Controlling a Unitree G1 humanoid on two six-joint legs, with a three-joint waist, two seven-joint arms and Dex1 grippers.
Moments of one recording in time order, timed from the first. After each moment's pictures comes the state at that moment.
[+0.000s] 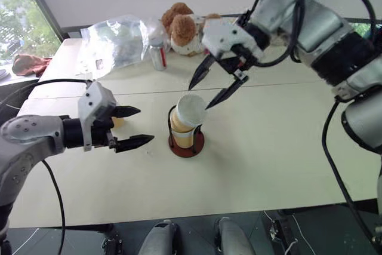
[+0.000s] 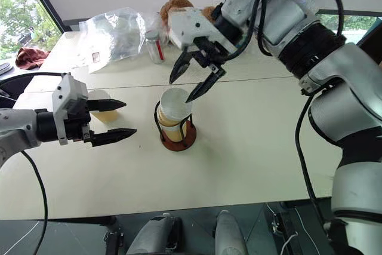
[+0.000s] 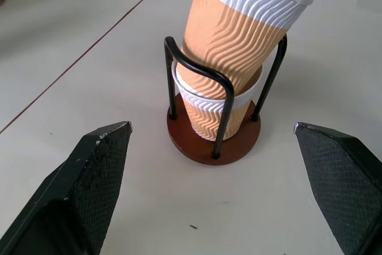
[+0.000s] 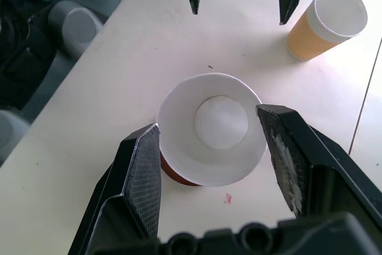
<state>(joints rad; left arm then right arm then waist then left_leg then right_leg) -0.30 1.01 0.25 -0.50 -0.81 0.84 -0.86 -1.69 -0.77 1.05 0.57 0.70 -0.10 1.61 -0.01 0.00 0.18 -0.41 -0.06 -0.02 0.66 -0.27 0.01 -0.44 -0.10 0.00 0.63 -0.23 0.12</state>
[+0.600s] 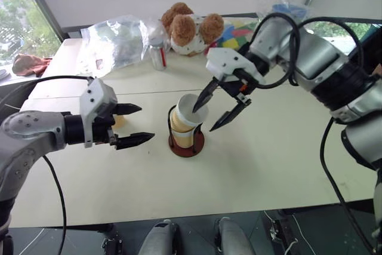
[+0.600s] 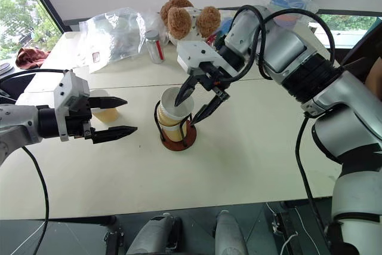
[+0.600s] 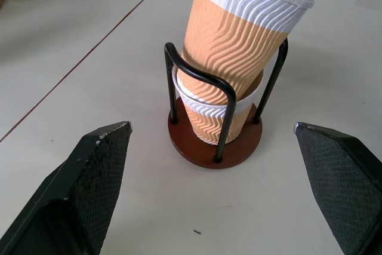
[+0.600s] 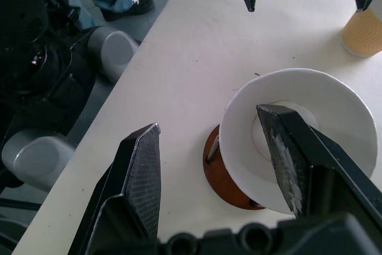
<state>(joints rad) -0.33 1.01 0.22 -0.49 -0.79 0.84 -0.87 -1.49 -0.79 0.88 0.35 0.61 0.11 1.61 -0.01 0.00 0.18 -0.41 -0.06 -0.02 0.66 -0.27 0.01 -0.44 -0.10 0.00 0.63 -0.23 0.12</state>
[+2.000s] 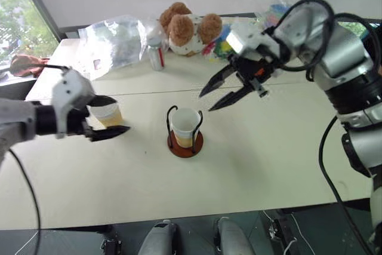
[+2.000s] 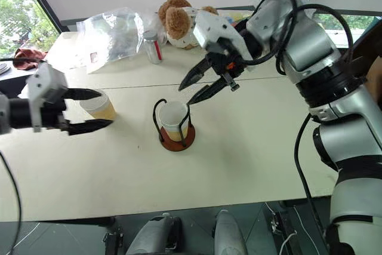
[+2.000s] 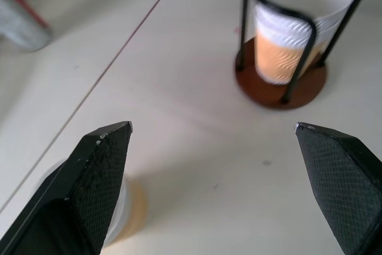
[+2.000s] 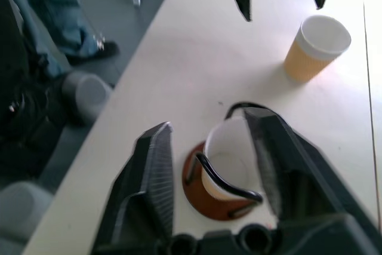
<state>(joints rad) -0.28 1.25 0.30 -0.24 -0.58 0.65 -1.07 -1.29 -0.82 0.50 0.18 0.60 0.31 1.59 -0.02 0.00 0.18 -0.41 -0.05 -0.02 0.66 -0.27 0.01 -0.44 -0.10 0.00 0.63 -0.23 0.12</state>
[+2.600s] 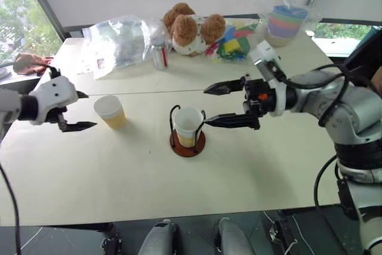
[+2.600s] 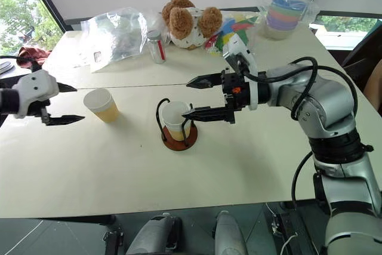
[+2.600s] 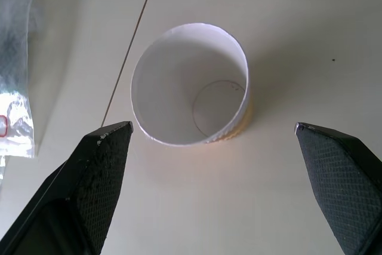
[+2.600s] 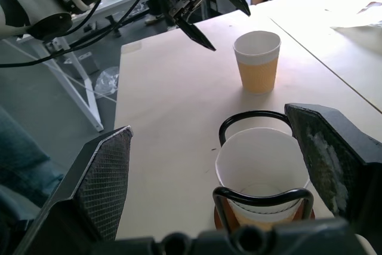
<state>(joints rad) -0.64 1.13 -0.04 0.42 -0.14 0.01 -1.28 -0.84 -0.75 0.08 -0.26 0.78 0.87 1.04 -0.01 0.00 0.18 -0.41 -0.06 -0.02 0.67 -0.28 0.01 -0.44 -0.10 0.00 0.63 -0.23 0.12</state>
